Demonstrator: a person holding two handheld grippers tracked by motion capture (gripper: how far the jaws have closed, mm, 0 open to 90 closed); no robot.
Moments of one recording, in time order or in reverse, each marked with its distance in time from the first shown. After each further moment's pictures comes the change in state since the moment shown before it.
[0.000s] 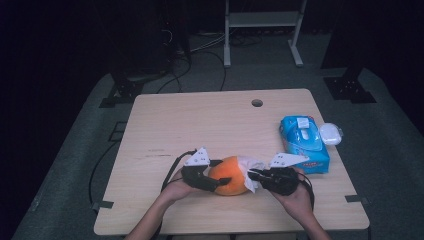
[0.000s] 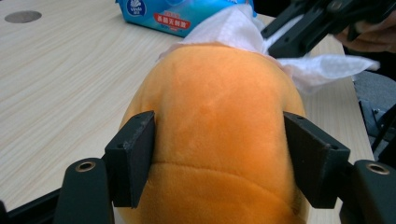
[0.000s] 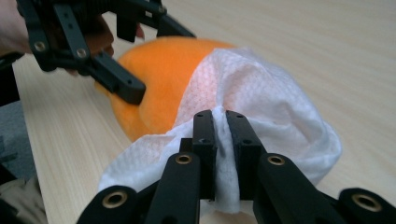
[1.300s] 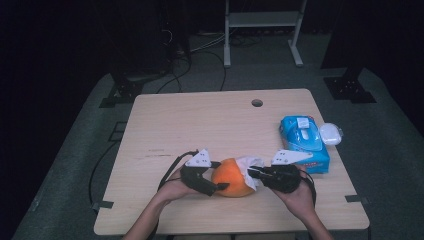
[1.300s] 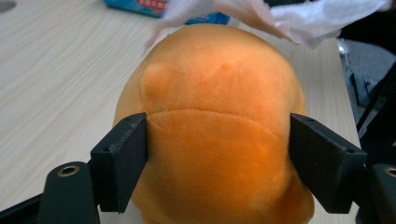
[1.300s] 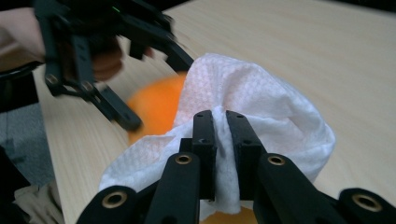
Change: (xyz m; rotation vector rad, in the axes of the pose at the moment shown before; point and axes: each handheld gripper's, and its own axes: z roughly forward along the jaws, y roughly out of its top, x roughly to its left) left arm -0.009 0.008 -0.003 0.083 -0.038 0.076; right arm 0.004 0.015 -0.011 -0.041 0.032 -0.028
